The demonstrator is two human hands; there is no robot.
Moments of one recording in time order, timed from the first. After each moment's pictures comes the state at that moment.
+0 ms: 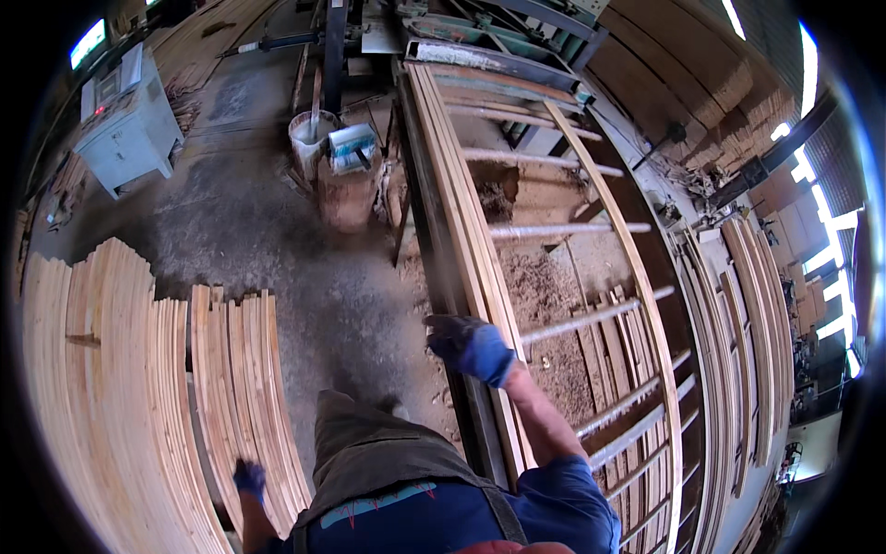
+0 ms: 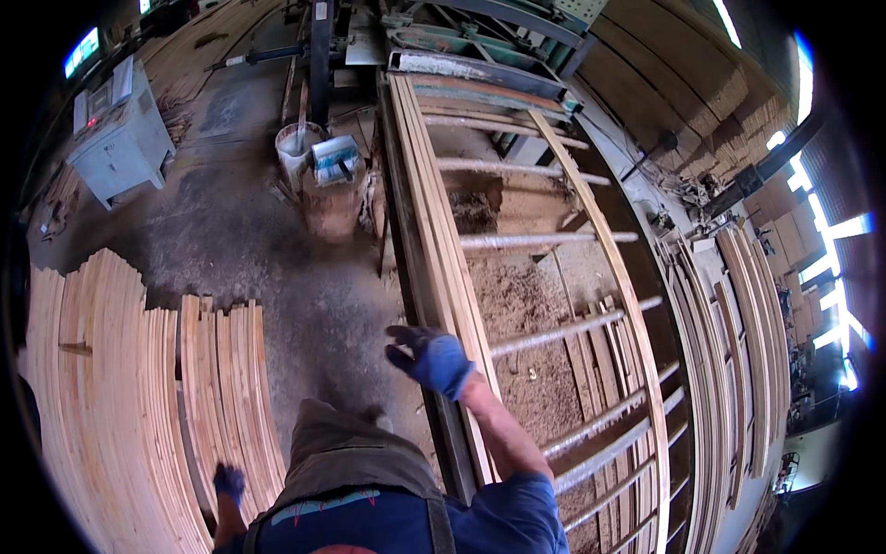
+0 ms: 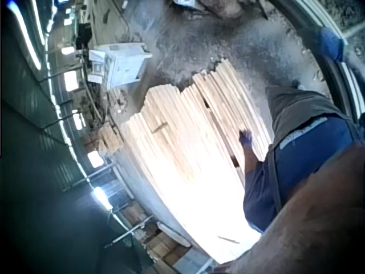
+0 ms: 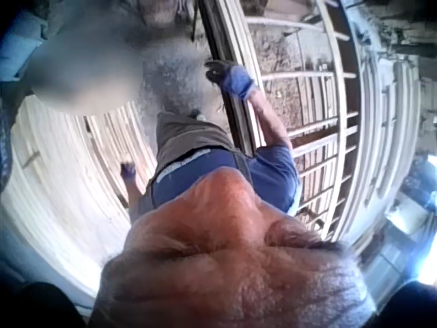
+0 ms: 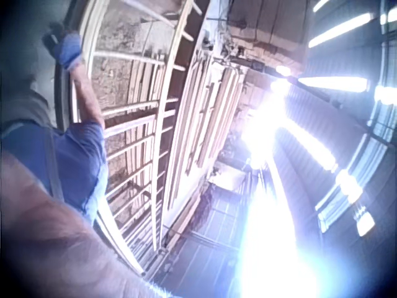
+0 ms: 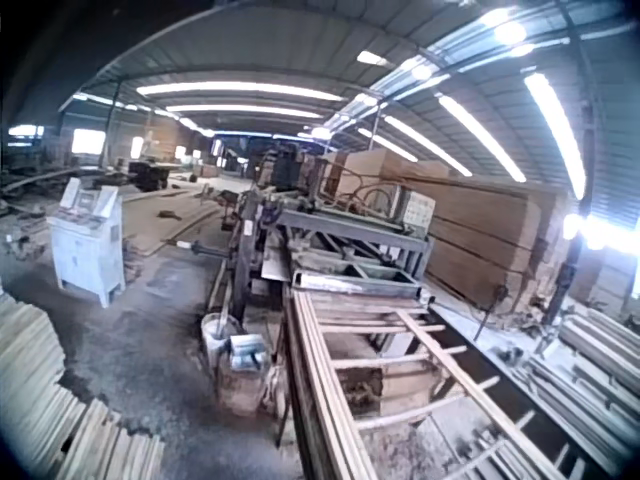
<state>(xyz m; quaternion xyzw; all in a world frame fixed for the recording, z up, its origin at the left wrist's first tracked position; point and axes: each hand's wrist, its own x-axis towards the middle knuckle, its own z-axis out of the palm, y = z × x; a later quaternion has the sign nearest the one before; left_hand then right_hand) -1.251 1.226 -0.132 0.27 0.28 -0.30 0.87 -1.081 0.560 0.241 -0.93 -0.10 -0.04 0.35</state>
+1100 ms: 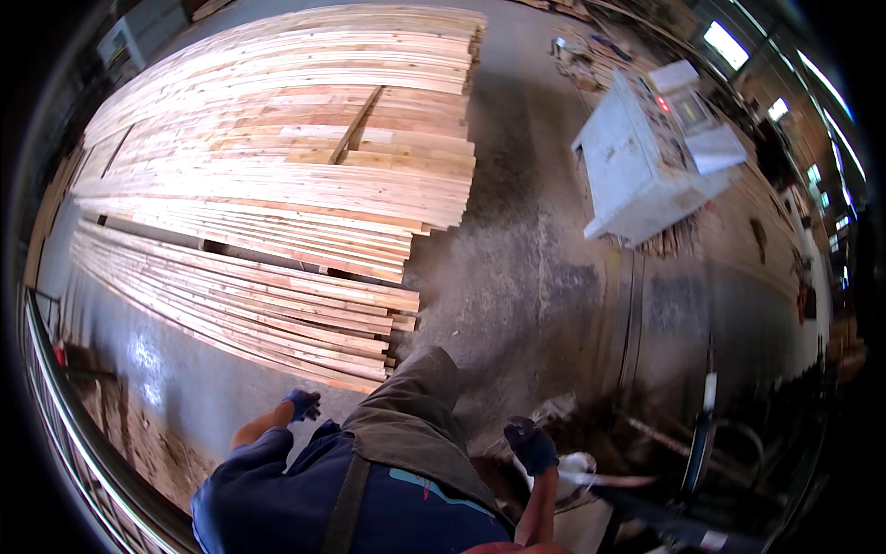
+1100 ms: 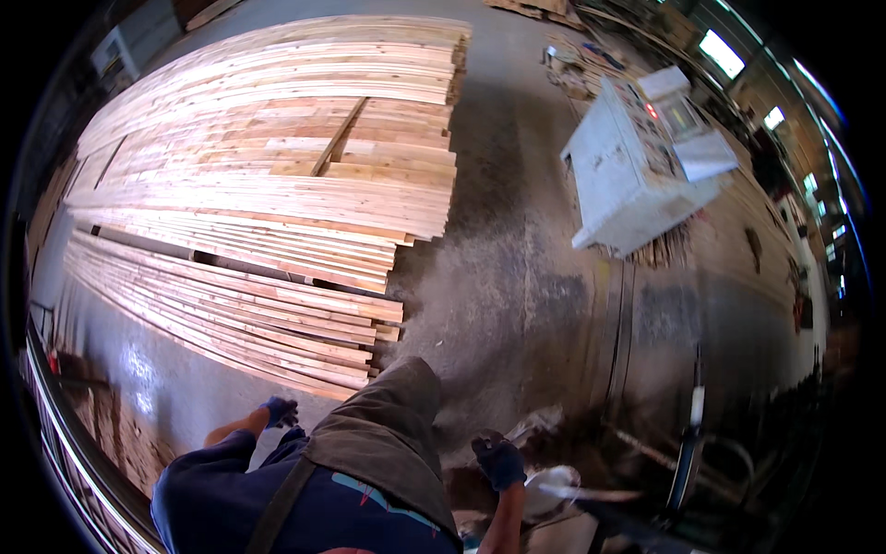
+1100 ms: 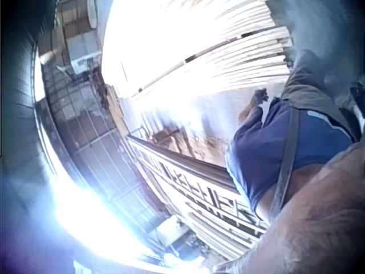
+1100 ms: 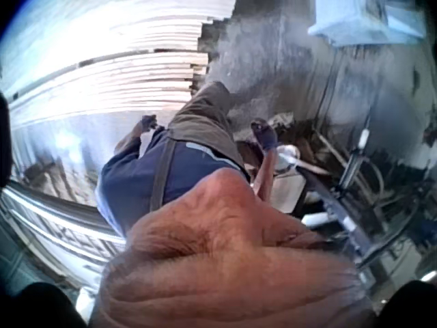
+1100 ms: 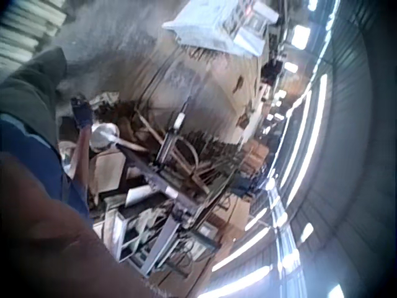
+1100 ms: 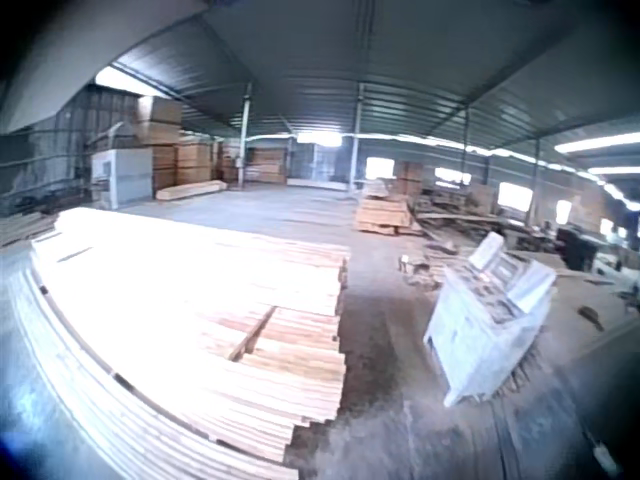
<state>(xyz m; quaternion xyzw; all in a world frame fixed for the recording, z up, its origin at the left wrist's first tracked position) -0.695 1.129 -0.119 0.26 0.72 -0.11 0.63 -0.111 1.049 0.075 -0.78 -0.52 0.35 0.07</state>
